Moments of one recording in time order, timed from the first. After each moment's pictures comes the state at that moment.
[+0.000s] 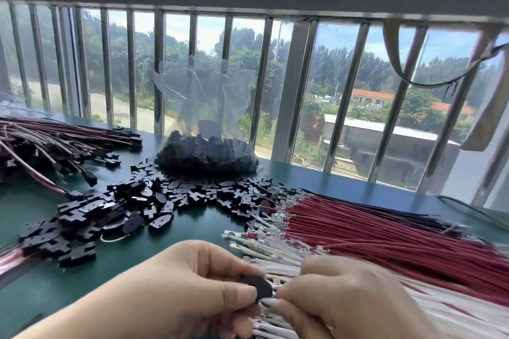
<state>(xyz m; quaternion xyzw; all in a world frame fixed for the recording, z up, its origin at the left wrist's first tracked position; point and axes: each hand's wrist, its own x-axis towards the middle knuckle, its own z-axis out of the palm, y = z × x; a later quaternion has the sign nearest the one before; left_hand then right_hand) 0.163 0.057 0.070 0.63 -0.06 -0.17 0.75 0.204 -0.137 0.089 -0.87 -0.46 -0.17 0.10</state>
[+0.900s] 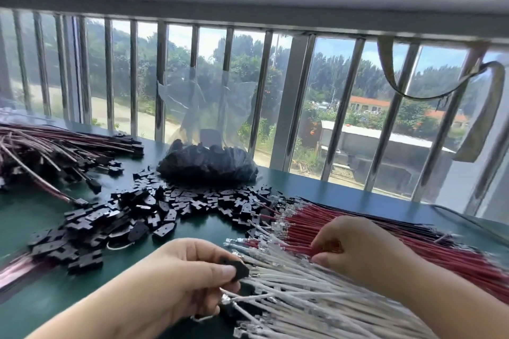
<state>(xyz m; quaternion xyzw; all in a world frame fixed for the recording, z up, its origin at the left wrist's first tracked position) 0.177 0.077 0.058 0.63 0.04 -0.08 0.77 0.296 -0.159 0.088 -0.94 -0.32 -0.05 0.11</state>
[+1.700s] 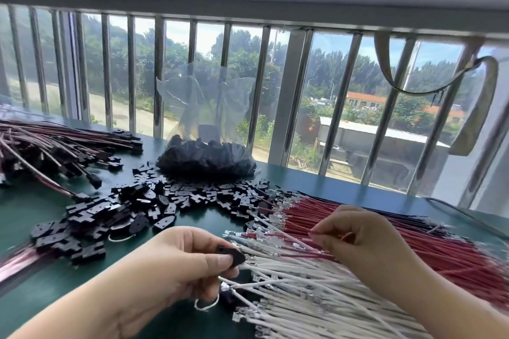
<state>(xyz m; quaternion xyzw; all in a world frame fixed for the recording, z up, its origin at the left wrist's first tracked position) 0.176 0.081 0.057 0.67 0.01 -0.04 0.74 0.274 -0.164 0.082 -0.87 -0.32 -0.11 0.35</state>
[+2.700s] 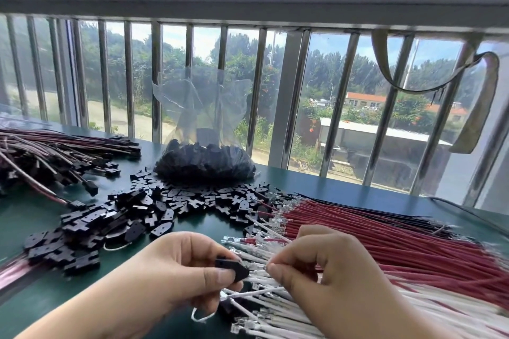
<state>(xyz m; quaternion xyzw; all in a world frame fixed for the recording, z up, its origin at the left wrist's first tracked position) 0.176 0.080 0.061 0.69 -0.05 -0.04 0.72 0.222 -0.129 0.085 -0.85 -0.38 -0.10 0.34</state>
